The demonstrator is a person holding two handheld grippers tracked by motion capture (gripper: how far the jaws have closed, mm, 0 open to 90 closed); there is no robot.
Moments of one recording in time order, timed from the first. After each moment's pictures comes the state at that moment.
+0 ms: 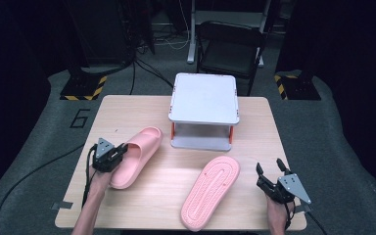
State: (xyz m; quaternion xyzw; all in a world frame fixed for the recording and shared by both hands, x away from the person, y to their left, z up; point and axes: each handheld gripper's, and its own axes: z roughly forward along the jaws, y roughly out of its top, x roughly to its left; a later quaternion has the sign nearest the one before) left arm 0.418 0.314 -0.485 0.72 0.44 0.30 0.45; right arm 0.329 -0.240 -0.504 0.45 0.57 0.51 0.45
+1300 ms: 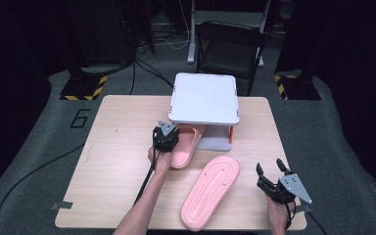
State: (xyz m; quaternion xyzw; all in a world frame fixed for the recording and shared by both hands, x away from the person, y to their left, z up) left arm 0.497 0.131 -0.493 0.69 0.48 0.30 0.45; right arm 0.328 -0.241 -0.503 0.45 0.58 0.52 0.44
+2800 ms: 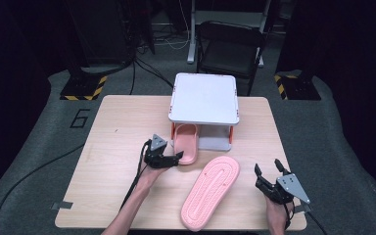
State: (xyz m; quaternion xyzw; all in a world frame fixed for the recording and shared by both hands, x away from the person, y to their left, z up) left arm 0.439 0.166 -0.496 0.77 0.40 0.20 0.46; right arm 0.328 -0.237 -0.503 0.45 0.58 0.51 0.44
